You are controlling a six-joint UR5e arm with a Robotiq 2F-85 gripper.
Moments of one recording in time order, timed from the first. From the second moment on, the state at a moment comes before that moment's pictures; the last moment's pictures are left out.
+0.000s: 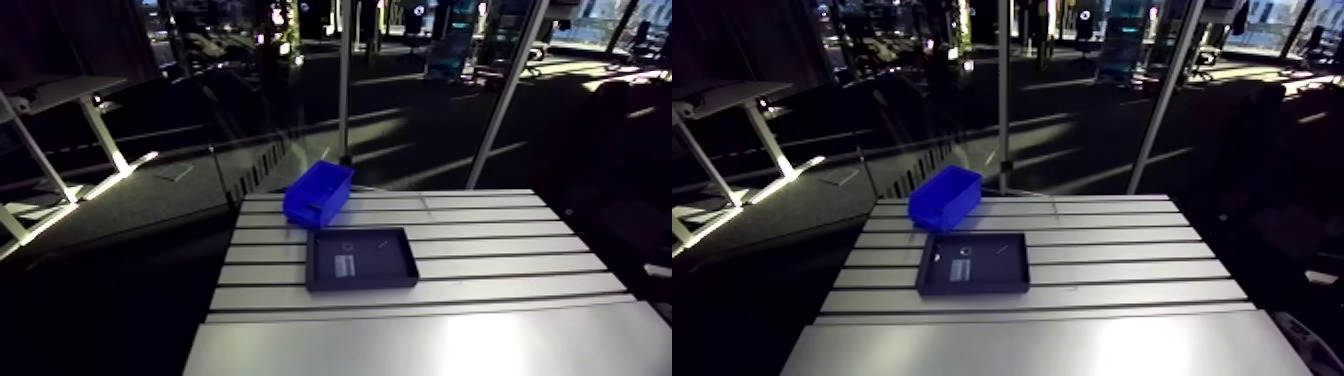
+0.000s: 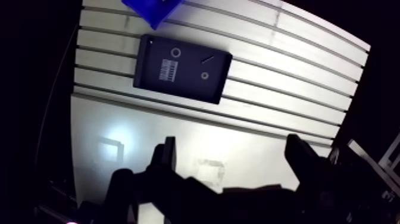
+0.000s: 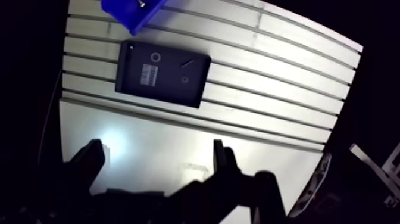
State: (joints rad) arm -0.07 -1.40 1.24 -1.37 -1.61 -1.87
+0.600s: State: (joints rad) arm -0.12 -1.49 1.30 -1.34 -1.60 -1.82
